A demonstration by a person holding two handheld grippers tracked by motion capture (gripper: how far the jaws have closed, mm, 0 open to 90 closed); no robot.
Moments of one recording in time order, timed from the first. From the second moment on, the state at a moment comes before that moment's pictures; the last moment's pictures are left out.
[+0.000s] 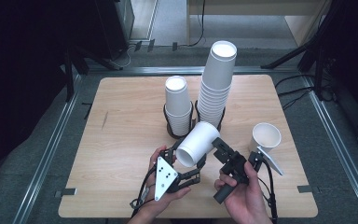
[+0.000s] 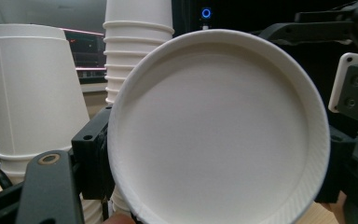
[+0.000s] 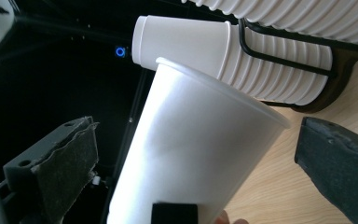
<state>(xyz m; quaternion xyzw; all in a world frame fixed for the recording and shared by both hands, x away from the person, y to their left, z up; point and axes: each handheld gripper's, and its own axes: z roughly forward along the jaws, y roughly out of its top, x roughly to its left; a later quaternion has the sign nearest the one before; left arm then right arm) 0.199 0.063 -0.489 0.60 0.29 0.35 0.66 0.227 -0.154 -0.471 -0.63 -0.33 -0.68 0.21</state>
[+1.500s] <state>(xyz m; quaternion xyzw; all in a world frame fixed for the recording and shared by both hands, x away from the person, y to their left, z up) 0.189 0.049 -0.493 0.61 0.26 0.35 0.67 0.231 -0.142 -0.487 -0.64 -0.26 -0.67 0.29</state>
